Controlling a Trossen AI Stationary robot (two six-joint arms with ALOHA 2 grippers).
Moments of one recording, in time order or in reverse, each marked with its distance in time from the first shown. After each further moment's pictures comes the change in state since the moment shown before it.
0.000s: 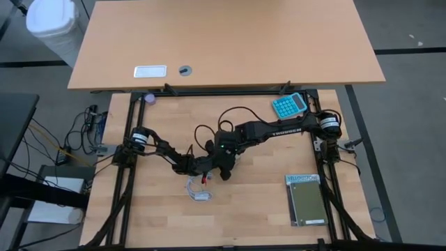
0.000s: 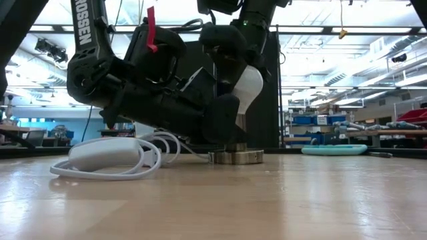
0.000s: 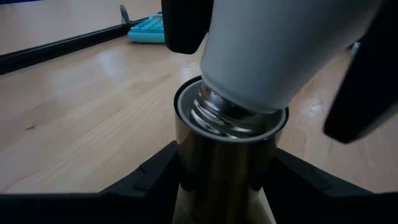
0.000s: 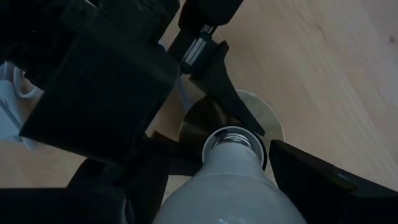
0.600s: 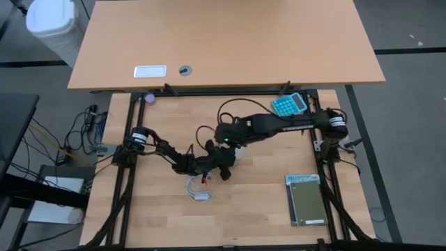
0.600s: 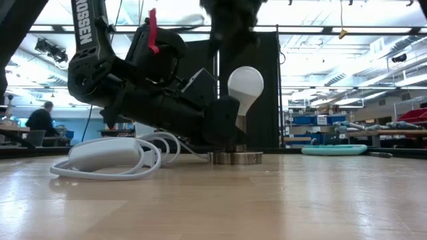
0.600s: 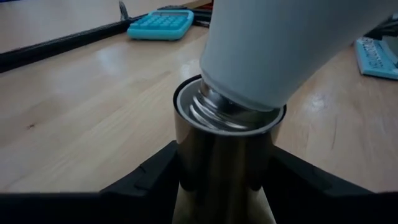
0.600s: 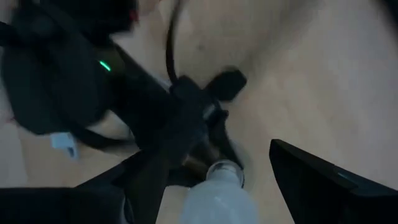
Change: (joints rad) left arm 0.000 -0.002 0.002 -0.027 0.005 0.000; right arm 0.027 -0.072 0.176 -0.080 0.089 -0.157
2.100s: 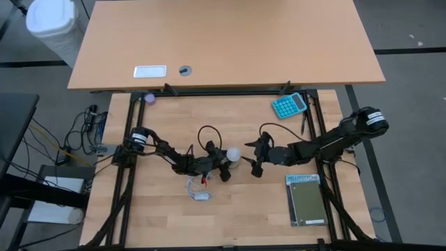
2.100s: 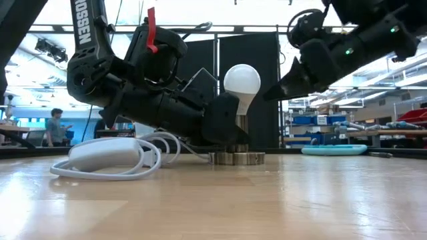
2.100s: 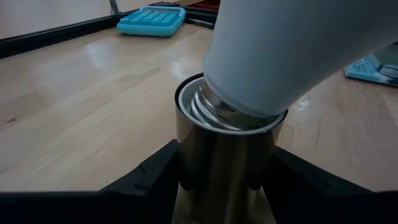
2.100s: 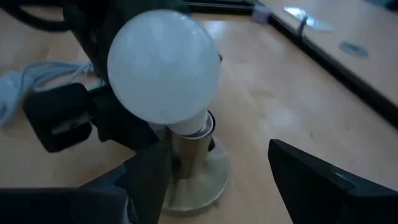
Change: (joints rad) left arm -0.007 0.000 -0.002 0.003 0.033 -0.039; right arm 0.168 -0.452 -1.298 1.427 0.340 -0.249
